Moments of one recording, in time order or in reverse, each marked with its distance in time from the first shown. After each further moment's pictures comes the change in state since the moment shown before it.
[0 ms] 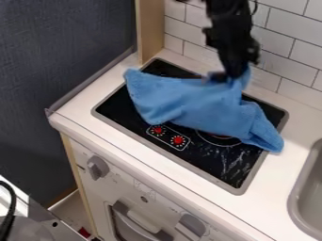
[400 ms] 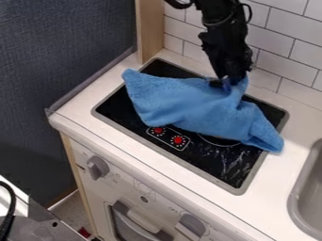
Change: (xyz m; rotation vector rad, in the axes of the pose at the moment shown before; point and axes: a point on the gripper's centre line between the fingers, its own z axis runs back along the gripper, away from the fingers) arm -0.002 0.000 0.005 0.036 0.013 -0.048
